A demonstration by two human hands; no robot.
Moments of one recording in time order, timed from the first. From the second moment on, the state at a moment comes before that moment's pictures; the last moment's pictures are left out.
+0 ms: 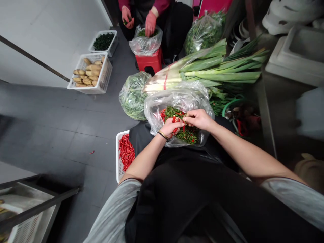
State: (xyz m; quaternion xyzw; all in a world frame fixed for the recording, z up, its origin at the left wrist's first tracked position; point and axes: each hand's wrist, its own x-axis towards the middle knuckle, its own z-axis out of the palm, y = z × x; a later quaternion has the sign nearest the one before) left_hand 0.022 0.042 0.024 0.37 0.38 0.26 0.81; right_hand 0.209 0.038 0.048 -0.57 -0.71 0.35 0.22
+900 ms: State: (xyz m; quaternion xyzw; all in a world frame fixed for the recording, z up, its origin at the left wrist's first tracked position) left_hand 0.034 0.027 0.012 0.47 0.44 0.39 0.66; right_hand 0.191 0.008 0.009 -0.56 -0.56 0.57 0.20
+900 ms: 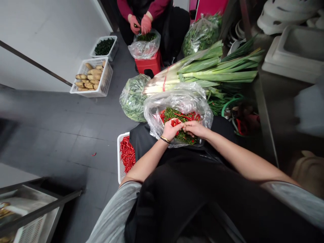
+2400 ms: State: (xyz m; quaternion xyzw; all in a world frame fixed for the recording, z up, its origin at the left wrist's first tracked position) left_hand 0.012 0.038 0.008 0.21 0.48 0.30 0.80; right_hand 0.201 0.048 0.007 -0.58 -0.78 0.21 -0.04
